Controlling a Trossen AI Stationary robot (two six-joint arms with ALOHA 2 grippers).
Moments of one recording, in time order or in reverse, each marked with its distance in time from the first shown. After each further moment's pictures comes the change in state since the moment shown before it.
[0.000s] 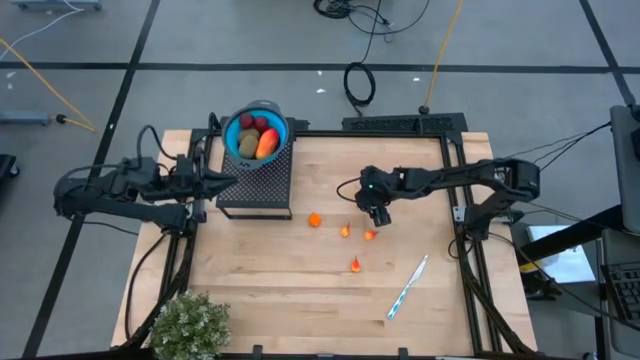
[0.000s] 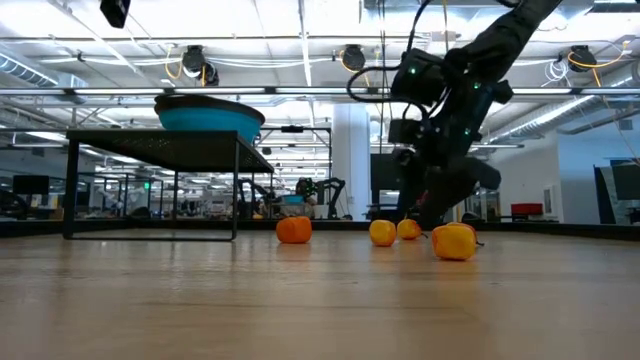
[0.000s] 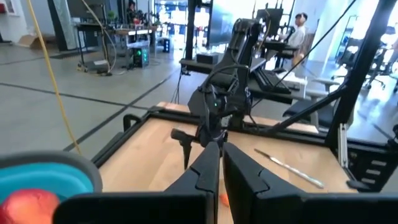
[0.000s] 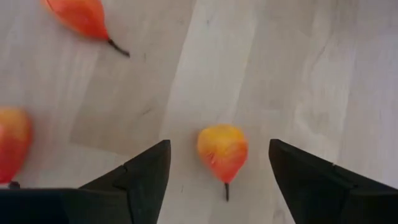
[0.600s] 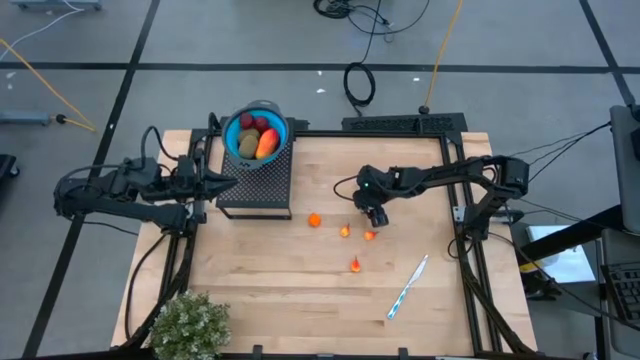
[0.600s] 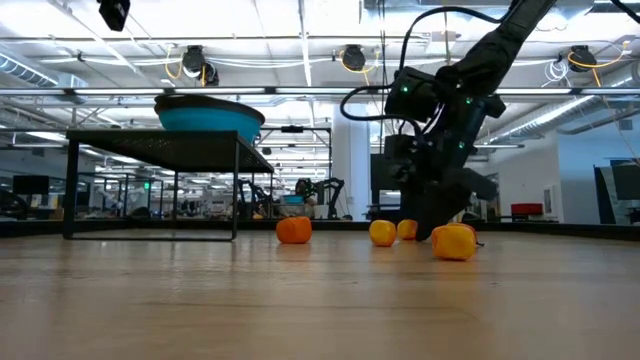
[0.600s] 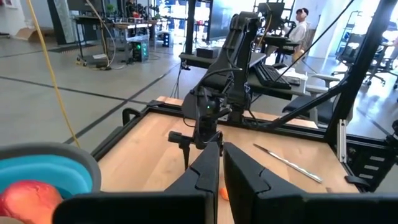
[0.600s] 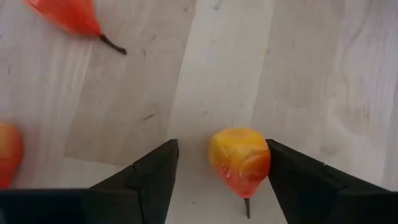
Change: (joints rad) left arm 0.000 0.001 0.000 -0.024 0.003 -0.015; right arm -0.028 0.094 0.003 0.031 -0.051 0.043
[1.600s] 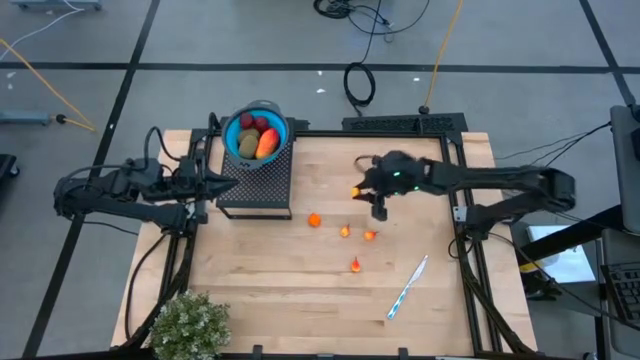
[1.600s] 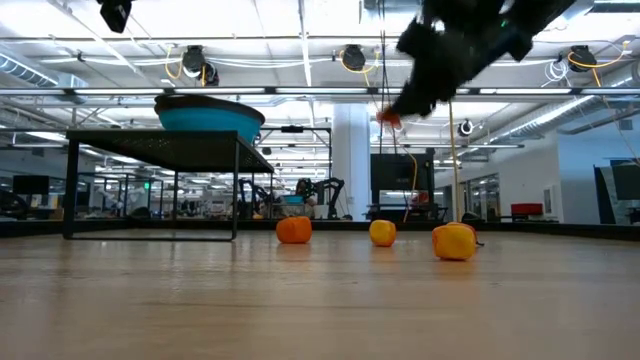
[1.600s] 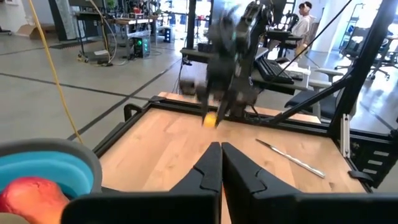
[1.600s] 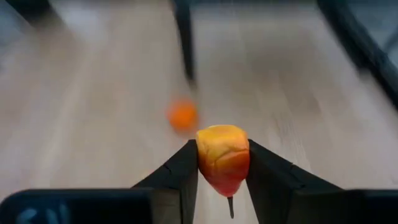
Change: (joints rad) left arm 0.000 0.010 0.001 -0.010 -0.004 0.004; right arm 0.035 -0.431 -0.005 0.099 -0.142 0.431
